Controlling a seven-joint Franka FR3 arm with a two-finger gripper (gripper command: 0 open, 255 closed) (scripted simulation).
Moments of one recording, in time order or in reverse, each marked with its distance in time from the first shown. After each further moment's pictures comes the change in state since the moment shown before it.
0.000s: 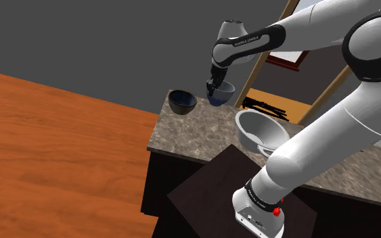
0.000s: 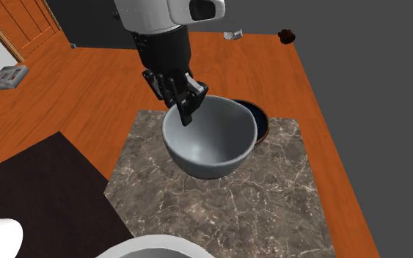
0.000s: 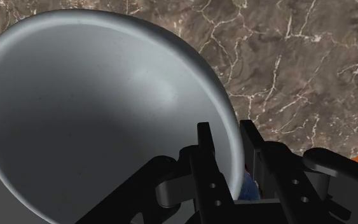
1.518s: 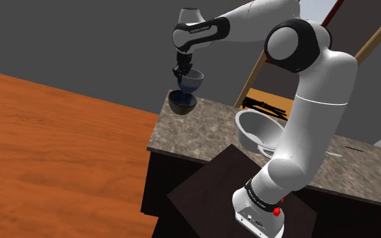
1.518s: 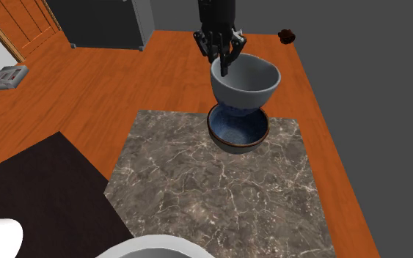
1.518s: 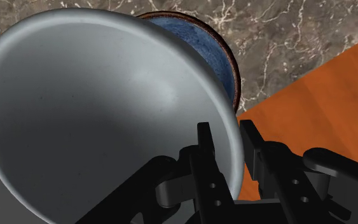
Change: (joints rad) arm 0.087 0.490 0.081 0.613 0.063 -0.146 0.119
